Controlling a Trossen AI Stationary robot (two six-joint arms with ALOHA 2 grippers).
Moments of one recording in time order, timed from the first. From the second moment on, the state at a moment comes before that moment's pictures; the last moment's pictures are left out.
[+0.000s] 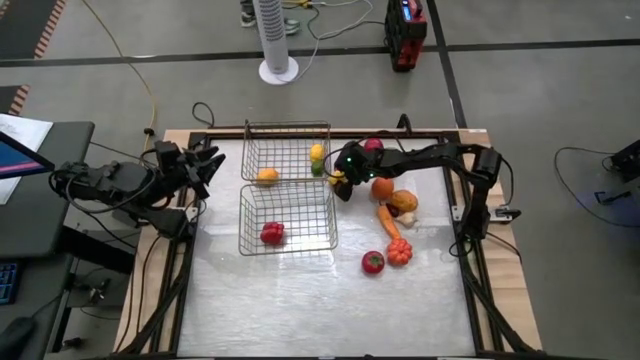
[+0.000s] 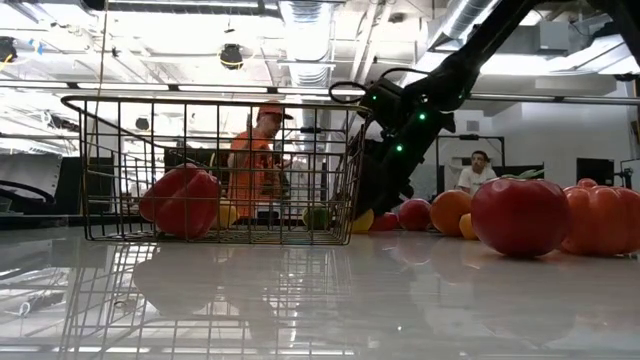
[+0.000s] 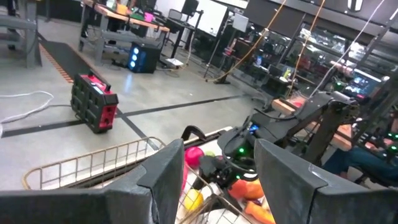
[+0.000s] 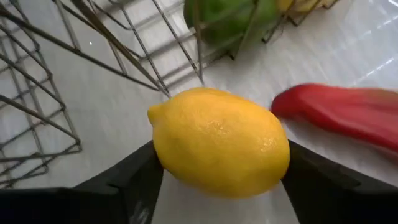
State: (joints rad) left arm -0.30 0.58 0.92 -0.46 -0.97 -0.50; right arm -0.43 1.86 1.05 -0.09 -0.05 0.10
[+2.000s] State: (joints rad) left arm -0.30 0.58 0.92 -0.46 -1.02 -0.46; right arm -0.54 1.67 1.40 -0.85 0.00 0.12
